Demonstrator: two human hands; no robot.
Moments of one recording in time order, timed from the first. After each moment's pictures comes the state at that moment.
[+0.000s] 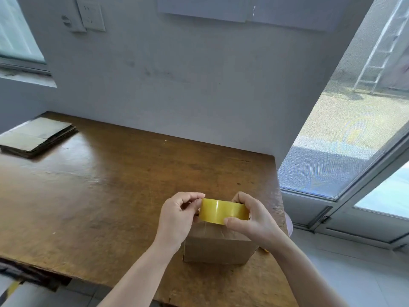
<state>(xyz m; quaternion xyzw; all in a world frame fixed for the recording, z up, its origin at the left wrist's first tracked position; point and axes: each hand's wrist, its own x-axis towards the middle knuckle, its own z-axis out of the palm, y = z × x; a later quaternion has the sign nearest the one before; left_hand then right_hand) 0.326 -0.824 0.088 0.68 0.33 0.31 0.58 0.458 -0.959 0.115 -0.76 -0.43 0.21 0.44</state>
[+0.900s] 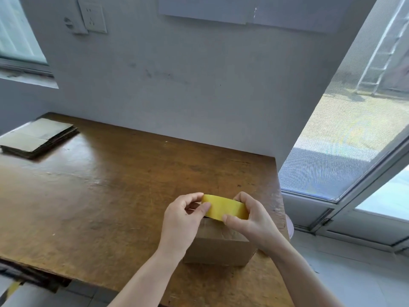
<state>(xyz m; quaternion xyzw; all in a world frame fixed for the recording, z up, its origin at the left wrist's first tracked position) 0.324 -0.838 0.104 0.71 0.37 0.30 0.52 0.457 -0.957 0.112 -0.77 -0.40 0.22 0.46</state>
